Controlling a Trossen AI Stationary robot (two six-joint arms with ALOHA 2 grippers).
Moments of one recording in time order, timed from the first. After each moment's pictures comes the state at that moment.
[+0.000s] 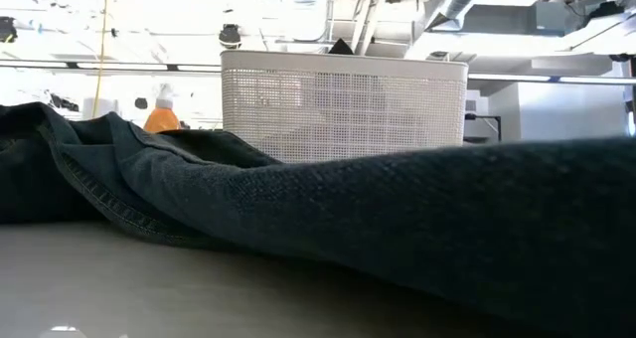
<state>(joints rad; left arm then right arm) -0.47 1.49 1.15 -0.34 -0.32 -0.02 1.22 1.75 1.35 -0.88 0.66 1.58</state>
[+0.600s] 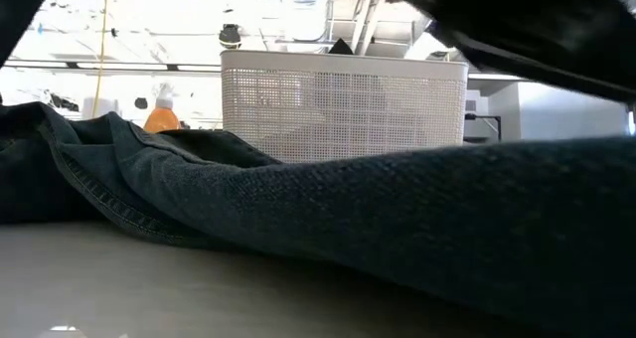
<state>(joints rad) -0.33 2.34 1.94 -0.28 0.03 0.28 1.21 1.75 1.35 -0.99 0.94 1.54</state>
